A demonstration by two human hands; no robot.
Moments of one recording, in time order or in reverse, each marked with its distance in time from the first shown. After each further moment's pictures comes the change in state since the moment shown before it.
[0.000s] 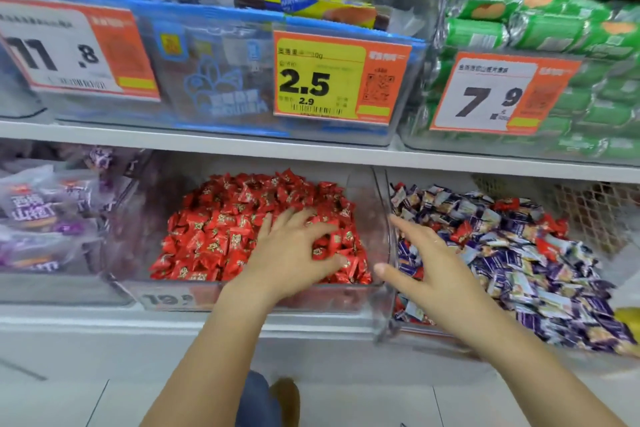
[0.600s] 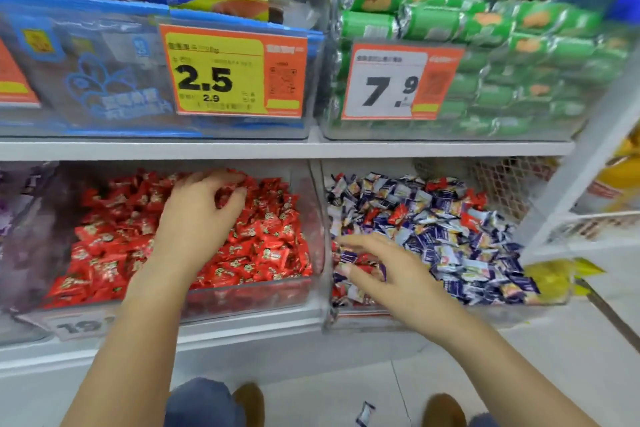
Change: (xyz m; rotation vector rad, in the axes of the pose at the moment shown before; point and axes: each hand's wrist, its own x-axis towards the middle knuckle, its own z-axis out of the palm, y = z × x) left_hand 0.016 -0.004 -0.039 -0.247 0.378 -0.101; right_hand -0.025 0.027 -0.008 0.137 0.003 0.007
